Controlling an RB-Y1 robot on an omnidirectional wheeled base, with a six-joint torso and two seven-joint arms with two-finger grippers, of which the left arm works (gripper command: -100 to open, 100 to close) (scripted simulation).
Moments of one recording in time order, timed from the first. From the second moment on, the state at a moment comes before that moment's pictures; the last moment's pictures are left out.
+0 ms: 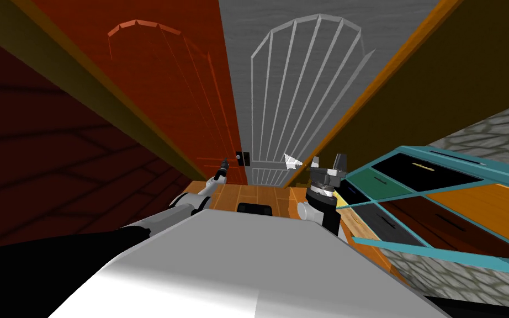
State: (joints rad) arm -0.41 0.34 0.01 -0.59 0.24 -0.50 0.10
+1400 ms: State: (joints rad) arm -0.40 0.36 0.01 -0.56 0.25 -0.52 0.11
